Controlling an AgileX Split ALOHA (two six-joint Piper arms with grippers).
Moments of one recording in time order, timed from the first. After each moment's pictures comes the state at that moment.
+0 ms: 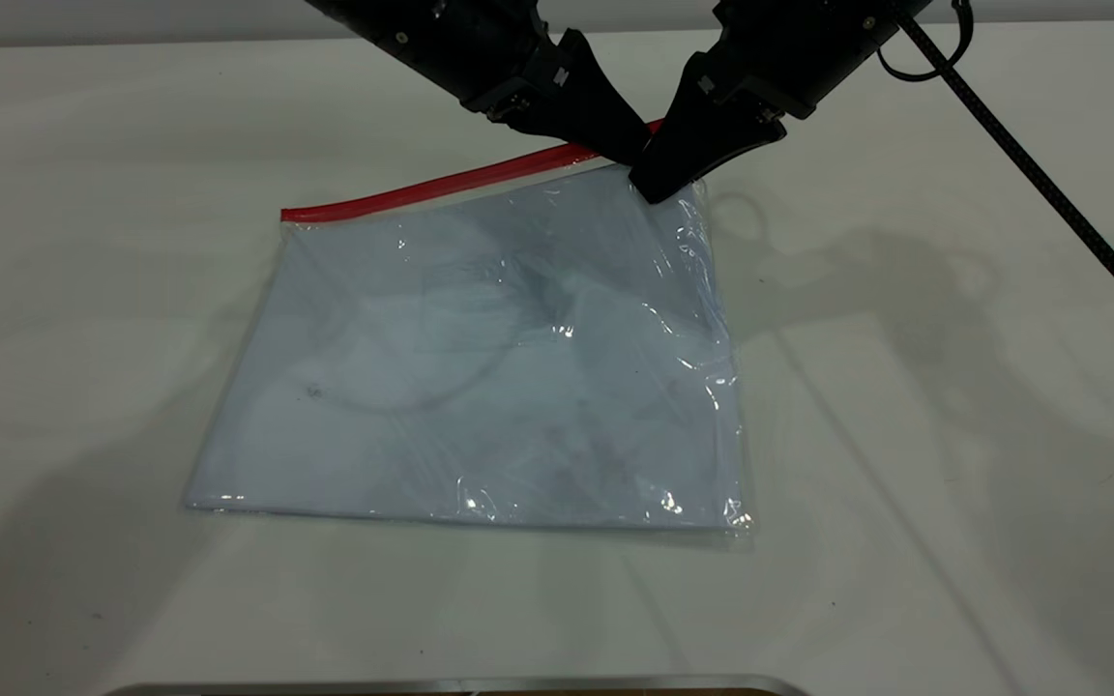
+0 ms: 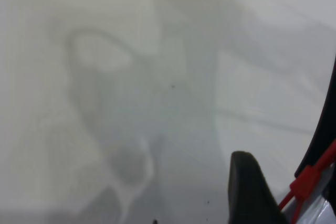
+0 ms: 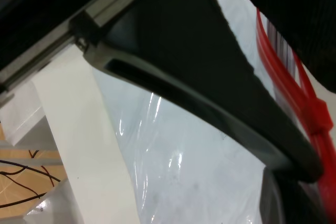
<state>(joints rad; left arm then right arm) -0.36 2.44 -1.63 -1.22 0.78 1.45 0.26 2.36 -1.52 1.00 0.90 -1.28</state>
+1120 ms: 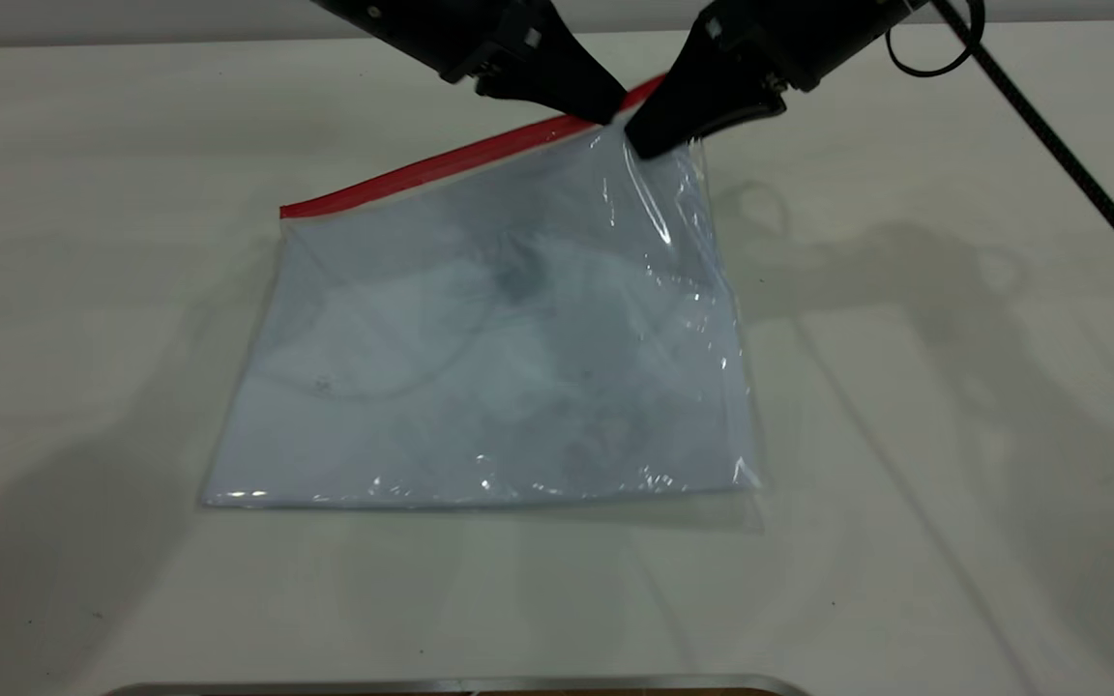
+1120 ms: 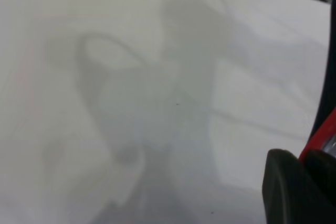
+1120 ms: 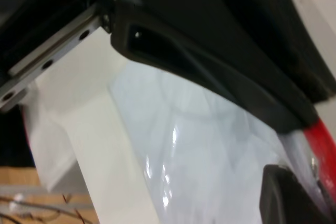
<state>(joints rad) -0.30 2.44 -1.64 -1.25 0.81 1.48 0.21 2.36 -1.52 1.15 0.96 -1.30</state>
